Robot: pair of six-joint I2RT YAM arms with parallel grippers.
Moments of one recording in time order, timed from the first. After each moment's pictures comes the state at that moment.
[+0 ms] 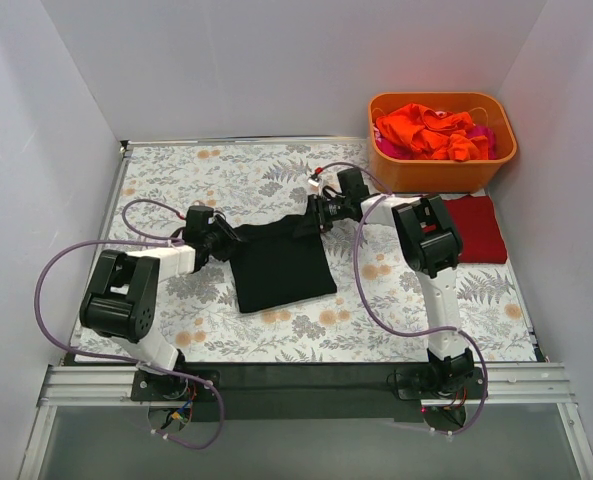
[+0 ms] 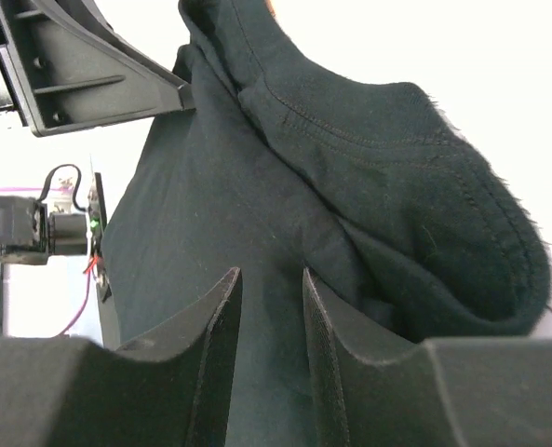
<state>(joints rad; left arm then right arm) -0.21 1.62 0.69 0.16 0.12 -0.94 0.43 2.29 1.48 0.03 -1.03 0.34</state>
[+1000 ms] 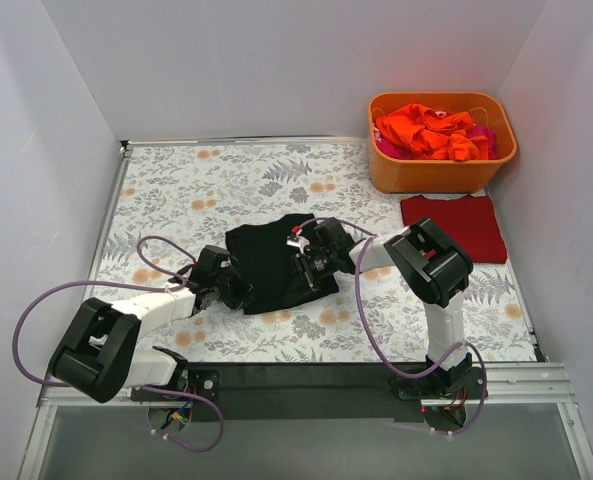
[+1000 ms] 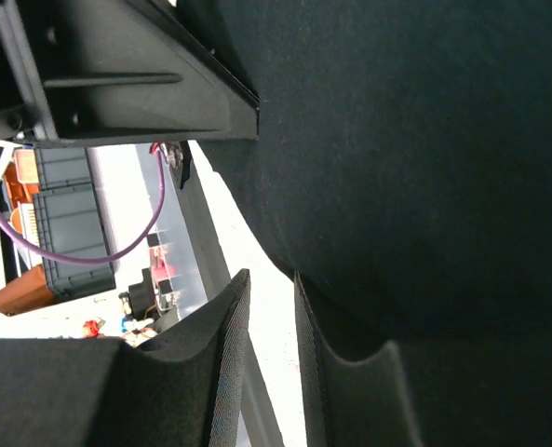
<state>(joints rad) -0.46 1.28 0.42 -0.06 0.22 -1.20 0.70 2.02 0.98 0.13 -1.03 0.55</state>
